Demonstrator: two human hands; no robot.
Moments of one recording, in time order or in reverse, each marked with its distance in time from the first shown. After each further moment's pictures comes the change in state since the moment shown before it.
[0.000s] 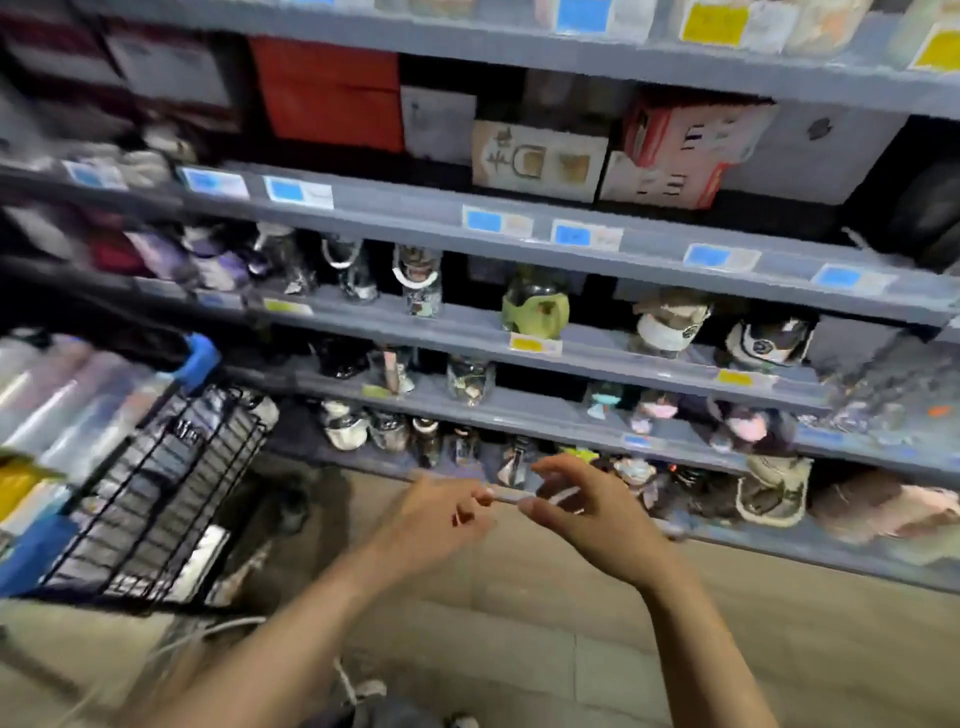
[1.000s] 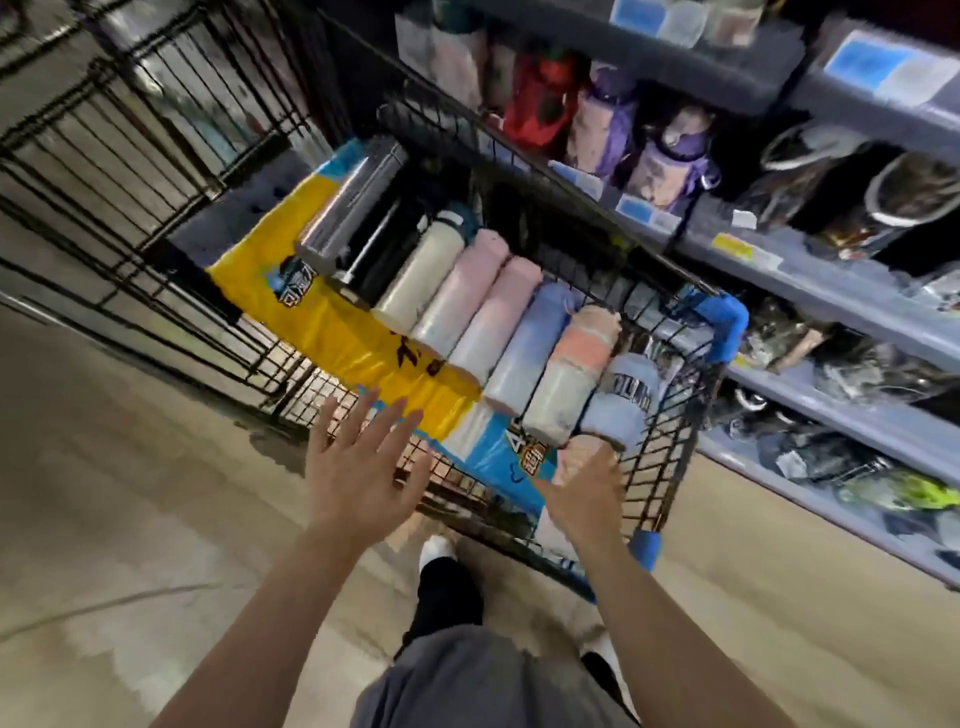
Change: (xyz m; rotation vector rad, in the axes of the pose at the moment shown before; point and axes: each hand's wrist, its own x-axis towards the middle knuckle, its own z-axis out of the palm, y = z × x) left_hand -0.268 -0.565 -0.329 0.649 0.515 -0.303; right_hand 0.205 -0.296 0.602 -0.283 -0.076 0.479
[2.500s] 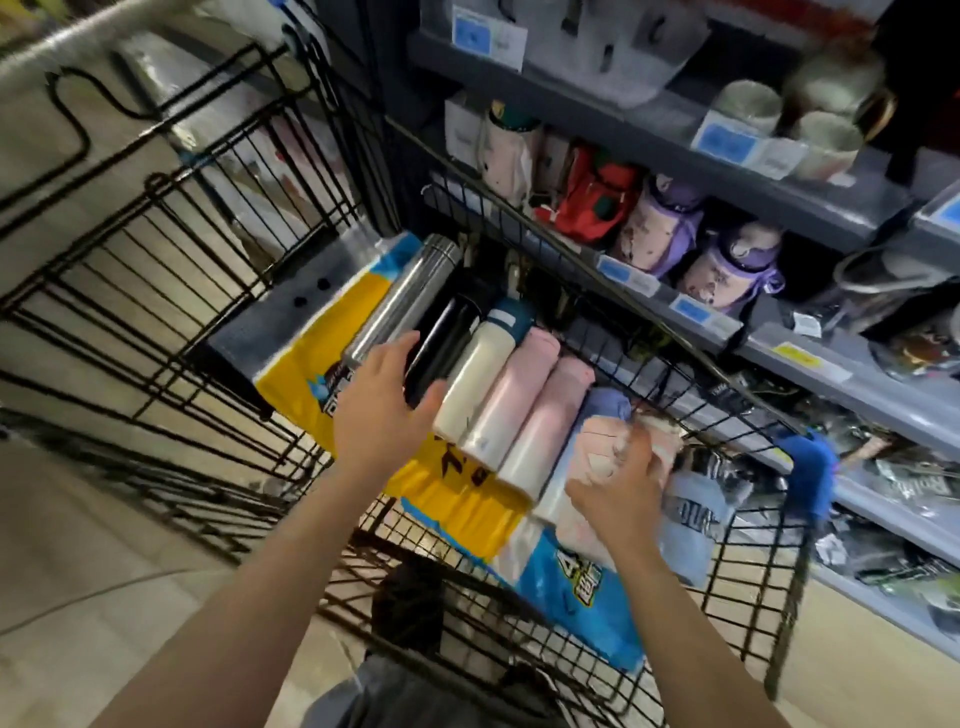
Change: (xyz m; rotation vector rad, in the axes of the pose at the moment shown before) left_hand 0.188 -0.089 -0.001 -0.421 -0.092 -0.354; right_hand 0.072 -0.133 -0.027 0.226 0.142 -0.158
